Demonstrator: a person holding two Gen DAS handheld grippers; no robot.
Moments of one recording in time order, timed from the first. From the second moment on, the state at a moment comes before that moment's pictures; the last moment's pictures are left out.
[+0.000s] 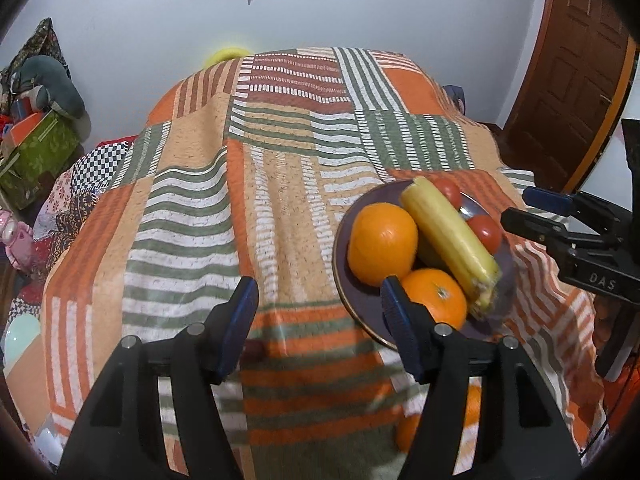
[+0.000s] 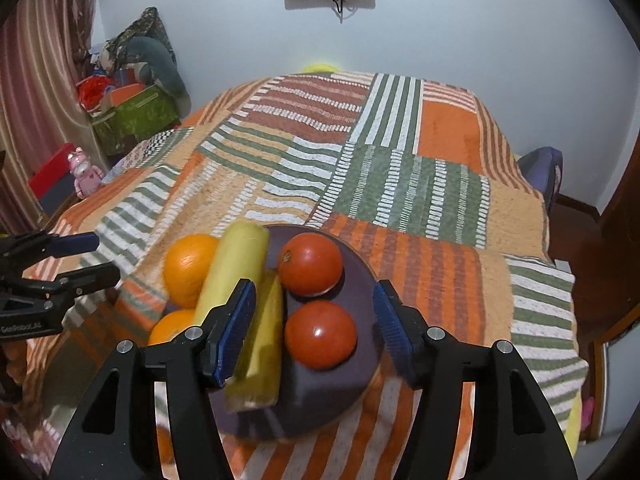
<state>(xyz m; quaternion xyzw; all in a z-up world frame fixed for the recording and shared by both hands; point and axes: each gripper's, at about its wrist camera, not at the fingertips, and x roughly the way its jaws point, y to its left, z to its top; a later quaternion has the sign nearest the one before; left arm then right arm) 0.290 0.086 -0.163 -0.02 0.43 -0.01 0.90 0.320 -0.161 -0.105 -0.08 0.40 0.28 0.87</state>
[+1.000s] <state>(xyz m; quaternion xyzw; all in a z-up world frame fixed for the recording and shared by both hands) 0.186 0.067 -0.180 -0.02 0.48 -0.03 0.88 0.220 -0.144 -0.139 -0.07 0.45 0.30 0.84</state>
